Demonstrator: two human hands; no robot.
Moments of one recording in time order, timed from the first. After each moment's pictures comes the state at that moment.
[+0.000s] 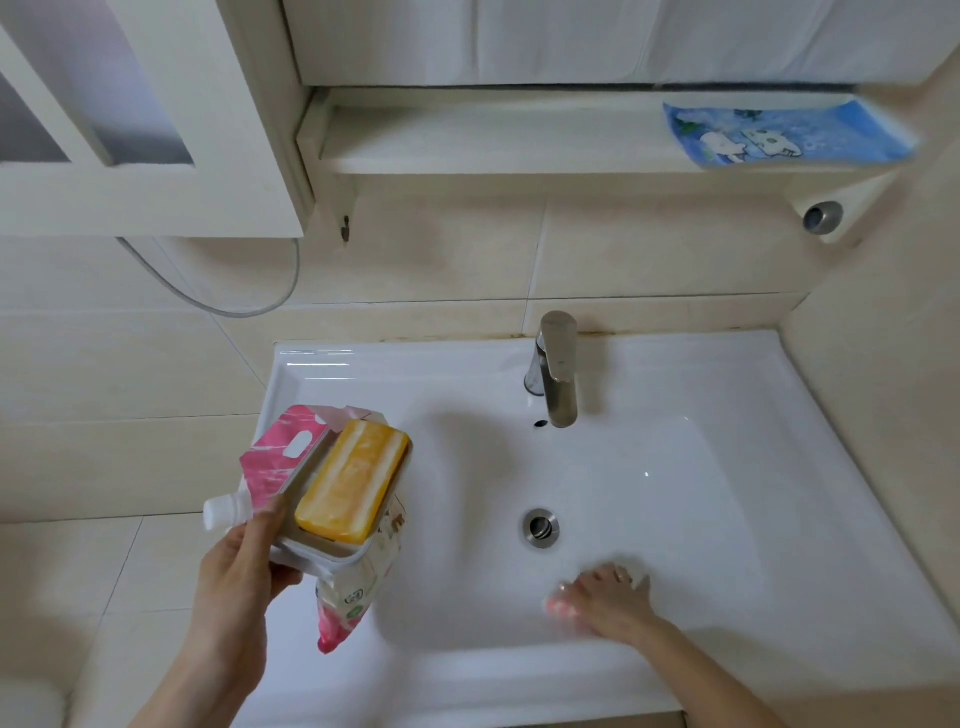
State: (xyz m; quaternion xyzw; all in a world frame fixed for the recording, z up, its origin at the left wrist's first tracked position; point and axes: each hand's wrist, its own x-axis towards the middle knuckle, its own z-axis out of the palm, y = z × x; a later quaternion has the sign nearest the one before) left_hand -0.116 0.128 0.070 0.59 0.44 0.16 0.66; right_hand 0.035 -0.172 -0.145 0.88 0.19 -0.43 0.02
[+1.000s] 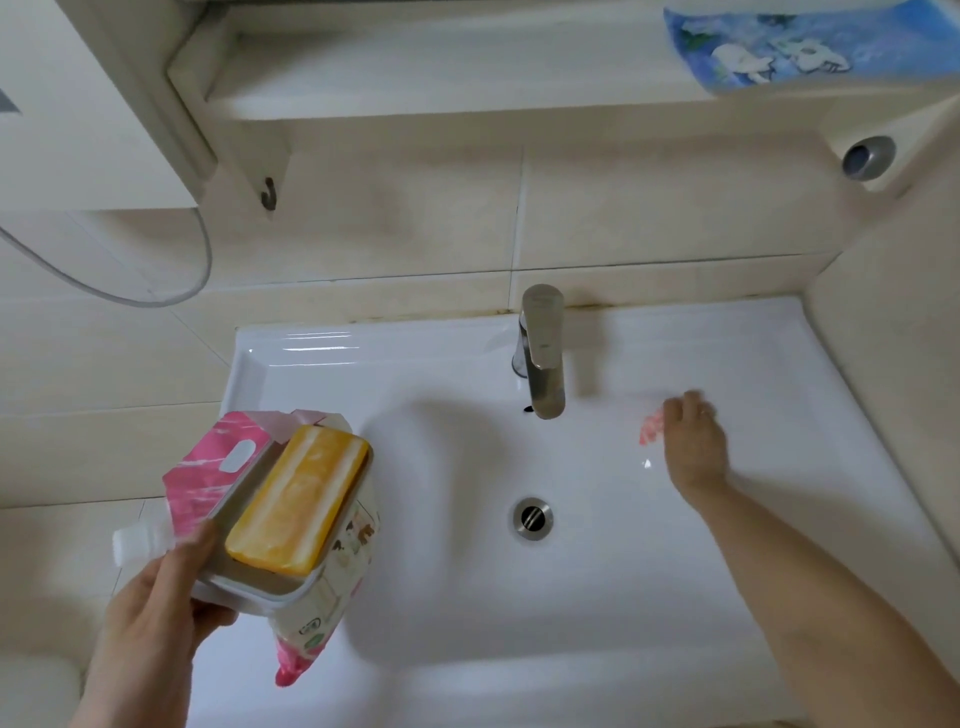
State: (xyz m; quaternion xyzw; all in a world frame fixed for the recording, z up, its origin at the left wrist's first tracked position) left_hand -0.112 0.128 0.058 0.60 0.49 0.17 0.61; right_hand 0.226 -0.213 -0.152 0.99 0.11 0.02 0.07
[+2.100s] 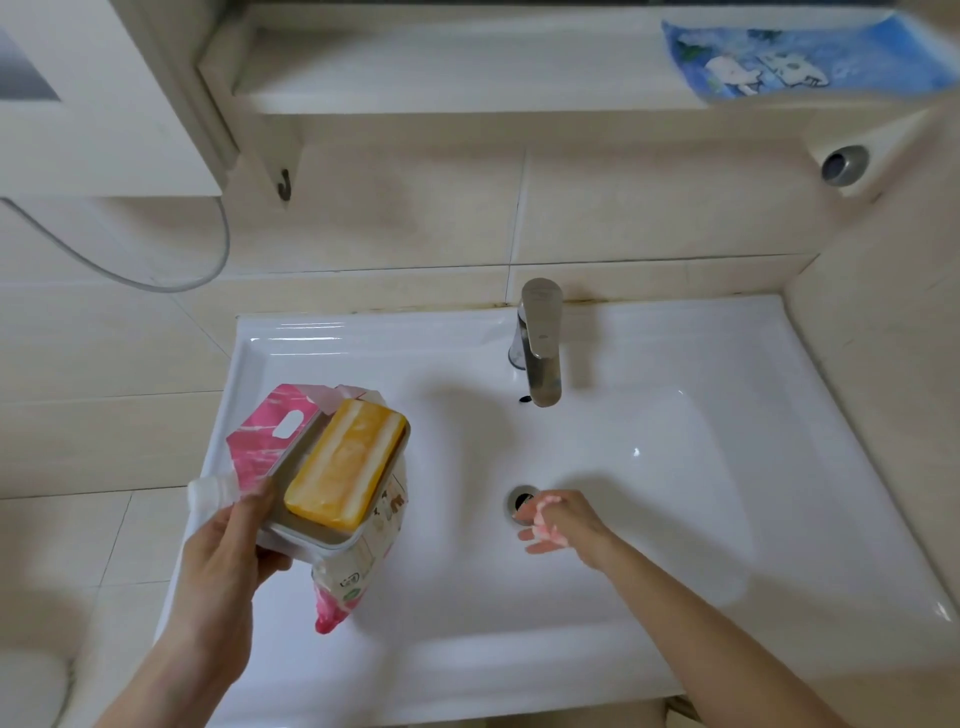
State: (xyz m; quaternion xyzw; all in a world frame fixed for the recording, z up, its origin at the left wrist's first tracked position) left_hand -0.095 0.118 0.055 0.60 0.44 0.15 0.65; right_hand 0.086 -0.121 -0.131 0.73 -0.13 -0.45 -0.50
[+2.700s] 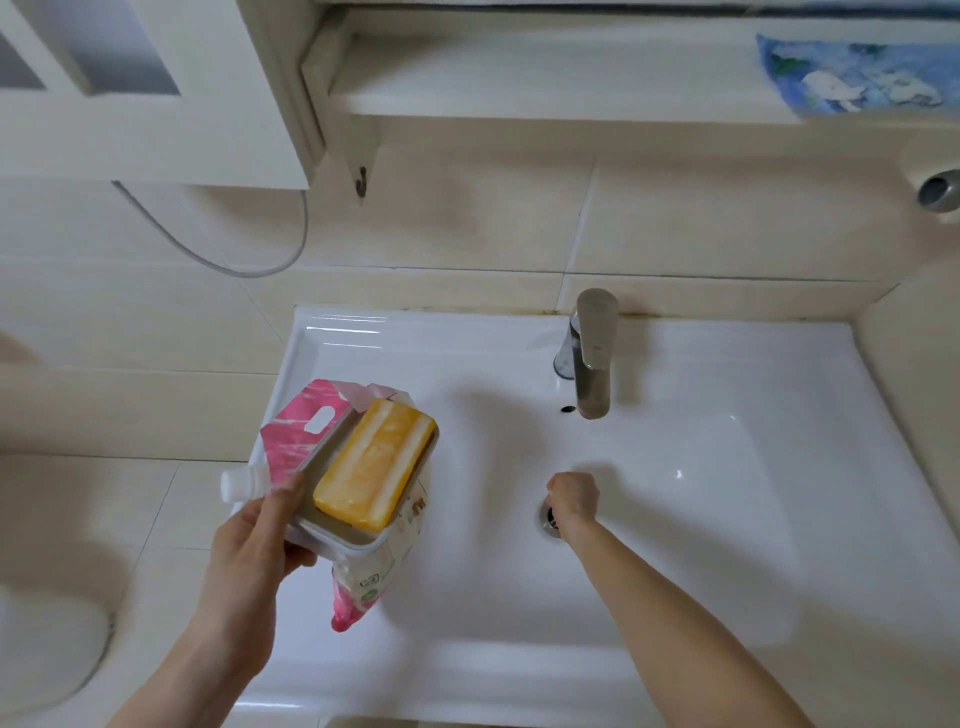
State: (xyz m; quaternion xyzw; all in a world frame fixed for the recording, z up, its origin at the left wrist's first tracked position) left_hand -0.109 0.123 0.056 0.60 0.46 0.16 0.63; right_hand 0.111 -0.053 -0.160 0.81 -0.27 -0.29 -0.44
